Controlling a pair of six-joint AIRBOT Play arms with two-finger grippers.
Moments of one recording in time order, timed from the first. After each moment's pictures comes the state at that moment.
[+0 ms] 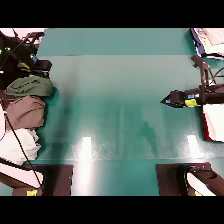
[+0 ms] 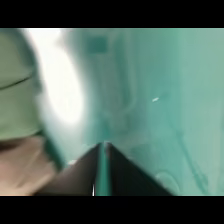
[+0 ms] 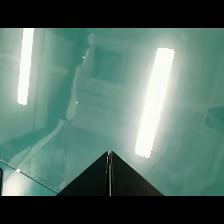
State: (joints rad) left arm 0.03 -1.69 1.97 1.47 -1.68 -1.44; right arm 0.03 -0.92 1.01 -0.99 1.31 1.52
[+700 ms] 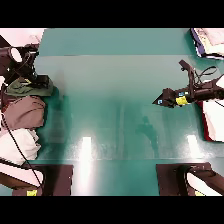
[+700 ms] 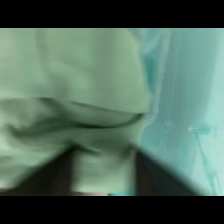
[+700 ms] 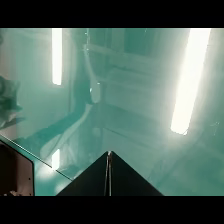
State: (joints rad) left arm 0.12 -1.69 1.62 1.57 -1.29 -1.47; right arm 0.03 -1.05 1.01 -0.86 1.31 1.52
